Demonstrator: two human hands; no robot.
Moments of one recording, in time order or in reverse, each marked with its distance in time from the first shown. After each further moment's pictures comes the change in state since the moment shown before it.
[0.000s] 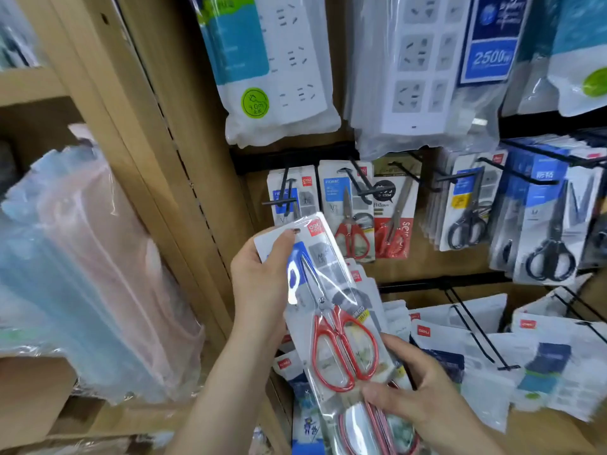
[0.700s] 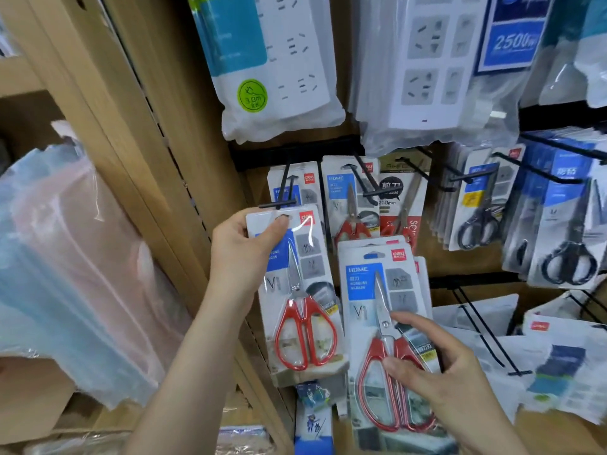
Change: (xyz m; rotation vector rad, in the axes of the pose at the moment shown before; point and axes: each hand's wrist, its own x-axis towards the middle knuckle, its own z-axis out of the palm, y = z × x) left_hand 0.045 0.016 -0.017 0.291 -0.073 0.125; right_hand 0.013 -0.013 -0.015 -0.029 0.239 -0.085
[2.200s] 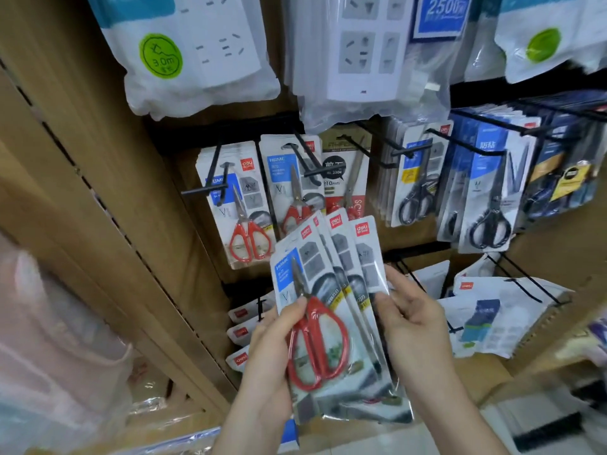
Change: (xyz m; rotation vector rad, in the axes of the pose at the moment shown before) left_hand -0.090 -0.066 0.064 -0.513 -0.215 -0.809; right_hand 0.012 -0.014 0.007 -0.099 0.346 -0.048
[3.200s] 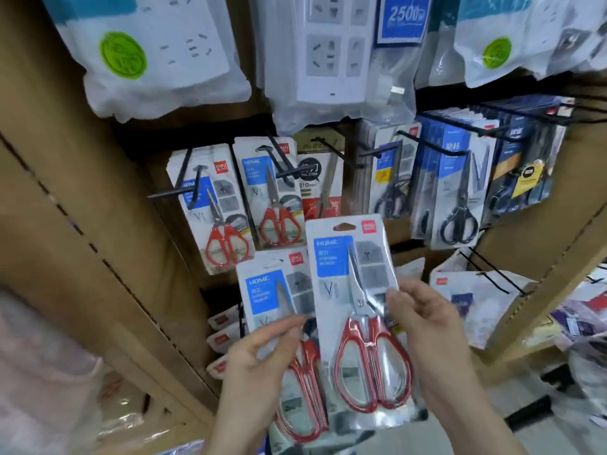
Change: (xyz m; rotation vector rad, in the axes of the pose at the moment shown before) left_hand -0.004 -0.017 -0.016 0.509 -0.083 0.468; right_hand -0.008 -0.005 -0.035 0.185 0.123 0.052
